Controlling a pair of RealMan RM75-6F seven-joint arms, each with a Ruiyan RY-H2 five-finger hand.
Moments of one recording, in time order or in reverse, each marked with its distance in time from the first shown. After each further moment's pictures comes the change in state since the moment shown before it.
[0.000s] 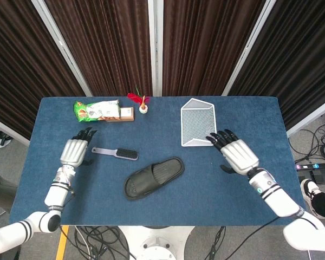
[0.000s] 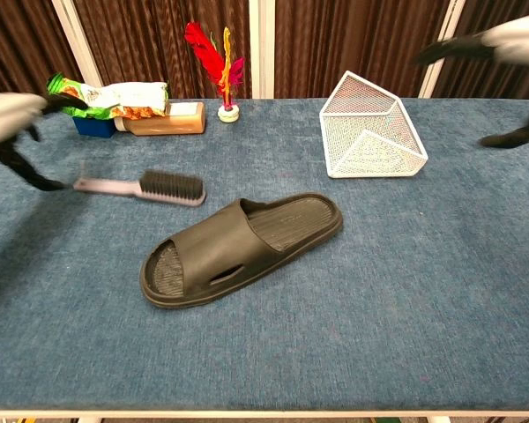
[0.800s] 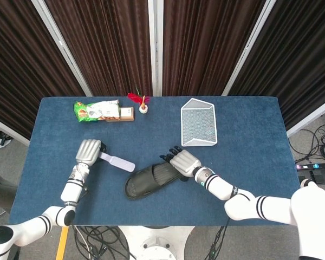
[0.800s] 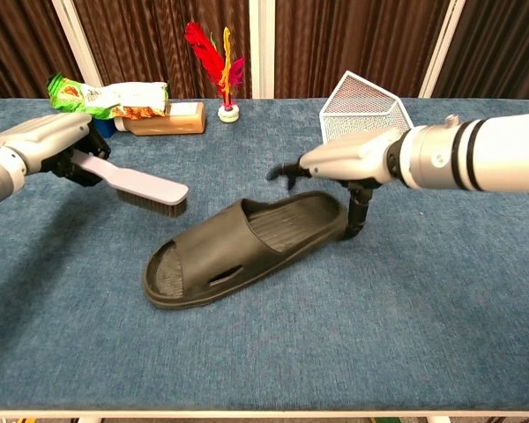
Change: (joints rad) left arm -0.078 -0.211 -0.034 0.246 0.035 -0.085 -0.164; right arm 0.337 -0.459 0.060 0.323 0.271 -0.431 -0.178
